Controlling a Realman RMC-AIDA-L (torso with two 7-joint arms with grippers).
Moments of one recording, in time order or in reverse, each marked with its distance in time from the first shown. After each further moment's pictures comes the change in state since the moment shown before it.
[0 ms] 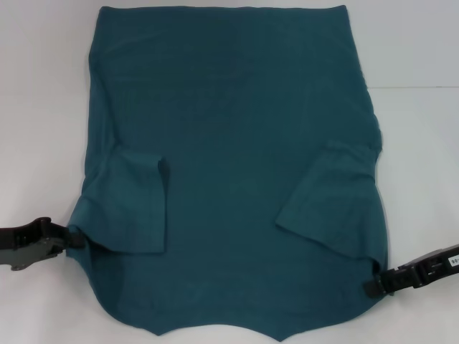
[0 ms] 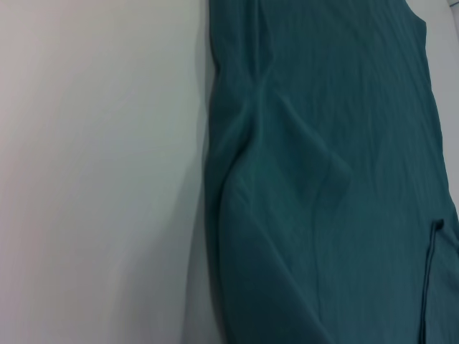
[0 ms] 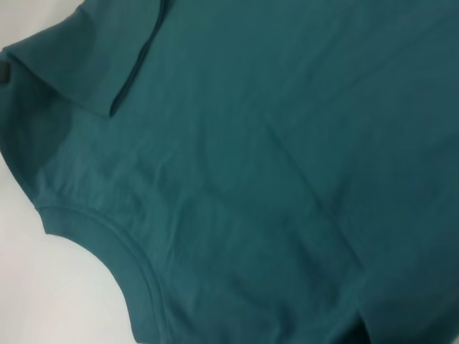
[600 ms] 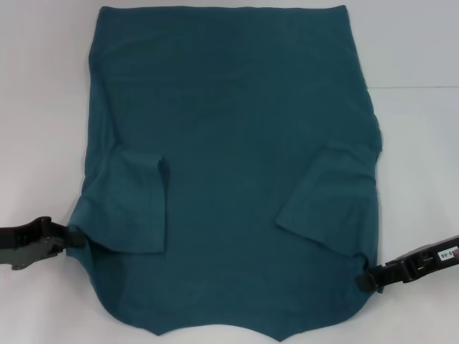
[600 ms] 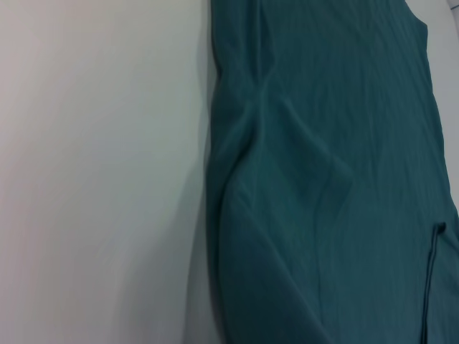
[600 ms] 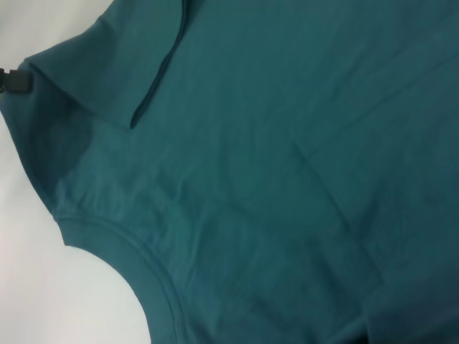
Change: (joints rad) left arm -0.001 -0.001 -0.002 -0.003 0.000 -0.008 0.001; right arm 0.025 0.011 0.001 0.001 0.006 -0.007 0.012
